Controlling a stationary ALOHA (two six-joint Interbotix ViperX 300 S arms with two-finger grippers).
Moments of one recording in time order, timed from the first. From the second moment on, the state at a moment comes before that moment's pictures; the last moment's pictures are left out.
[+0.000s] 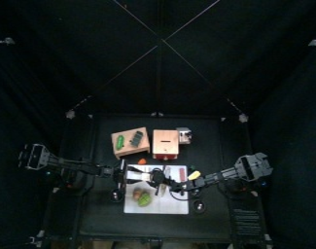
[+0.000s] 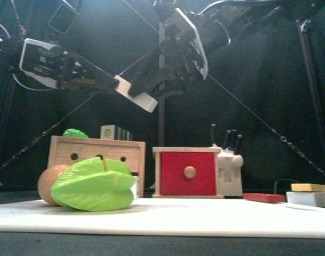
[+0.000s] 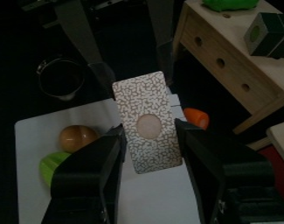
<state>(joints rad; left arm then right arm) -0.03 -0.31 1.08 0.05 -0.60 0.33 0.20 0.07 0.45 -1.47 0.46 1.68</state>
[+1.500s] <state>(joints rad) 0.01 -0.35 1.14 -0.08 -0.64 0.33 0.12 0.09 0.51 -0.54 0.88 1.95</state>
